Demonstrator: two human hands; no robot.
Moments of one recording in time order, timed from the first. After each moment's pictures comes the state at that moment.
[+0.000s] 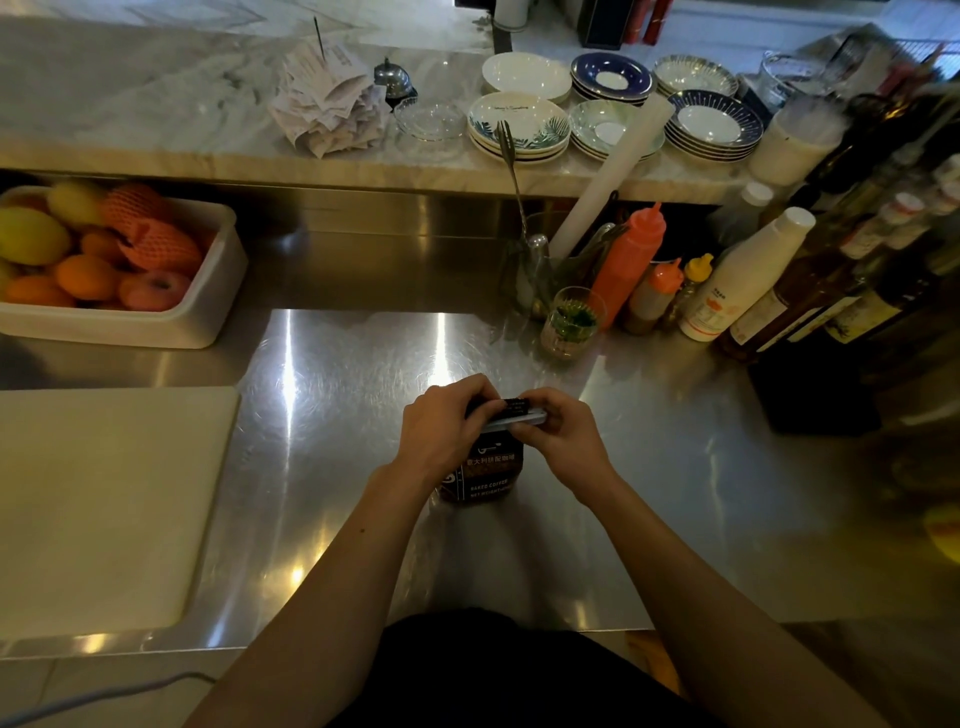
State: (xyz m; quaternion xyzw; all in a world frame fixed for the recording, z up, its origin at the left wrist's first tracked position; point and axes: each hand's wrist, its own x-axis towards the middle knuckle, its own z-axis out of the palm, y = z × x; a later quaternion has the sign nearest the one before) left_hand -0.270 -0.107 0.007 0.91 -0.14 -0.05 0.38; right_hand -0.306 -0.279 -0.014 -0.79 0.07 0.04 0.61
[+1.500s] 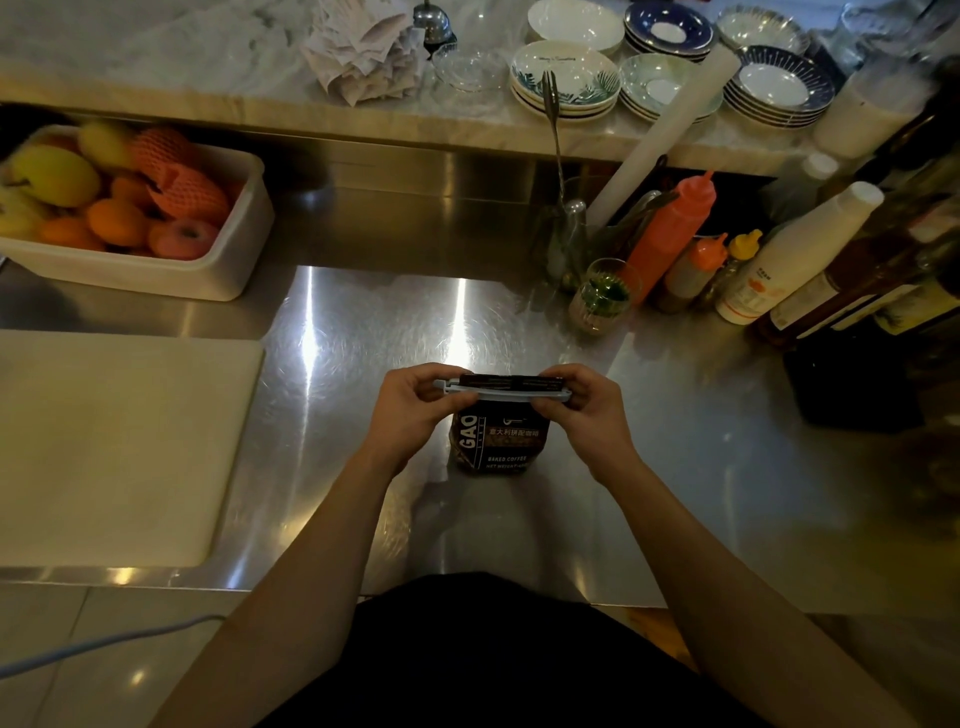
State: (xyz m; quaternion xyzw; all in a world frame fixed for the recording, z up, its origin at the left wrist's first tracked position) left_hand -0.286 -0.052 -0.012 0.72 0.03 -0.12 0.68; right_hand -0.309 -0.272 -0.013 -0.76 0.10 0.03 0.64
